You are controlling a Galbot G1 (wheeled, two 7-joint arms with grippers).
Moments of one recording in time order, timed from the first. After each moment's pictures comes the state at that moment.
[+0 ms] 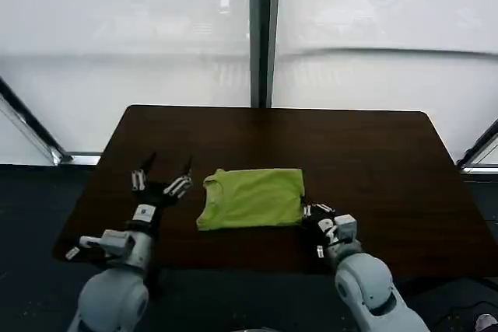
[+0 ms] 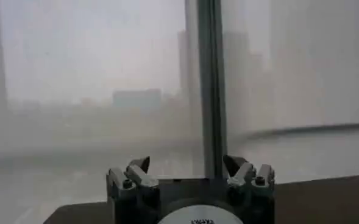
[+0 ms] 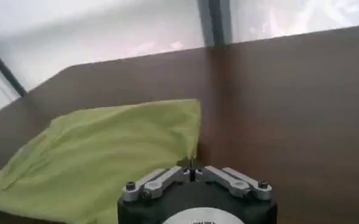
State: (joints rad) left arm 1.58 -1.26 -0.47 -2.26 -0.19 0.11 -0.10; right arm -1.41 1.21 0.31 2.03 0.34 -0.48 0.15
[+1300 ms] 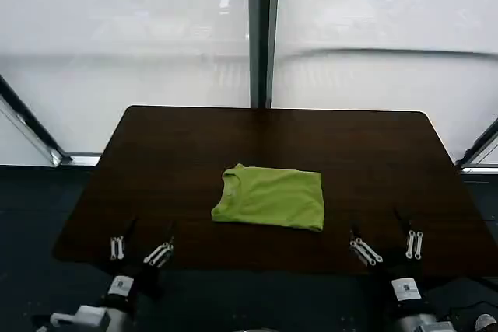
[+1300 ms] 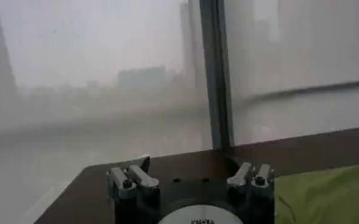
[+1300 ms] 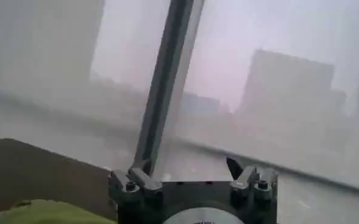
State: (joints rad) left arm 2.07 -1.20 -0.58 -2.34 -0.18 -0.02 -0.15; right arm -2.15 1.23 0.63 2.44 0.07 0.10 0.20
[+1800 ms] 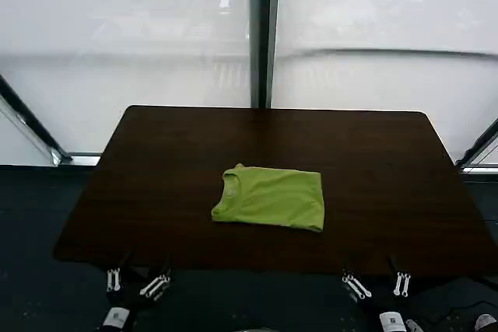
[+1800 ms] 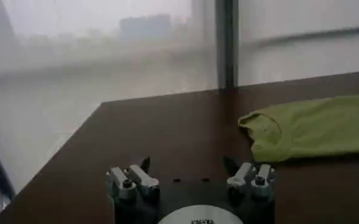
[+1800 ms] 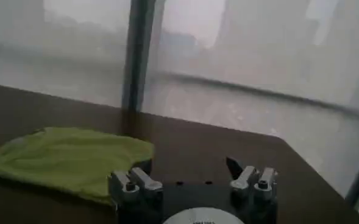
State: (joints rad) left arm 2.23 -1.19 -0.58 -2.36 -0.20 -0.01 -0.16; right arm -2.25 1.23 0.51 2.41 0.08 0.00 0.32
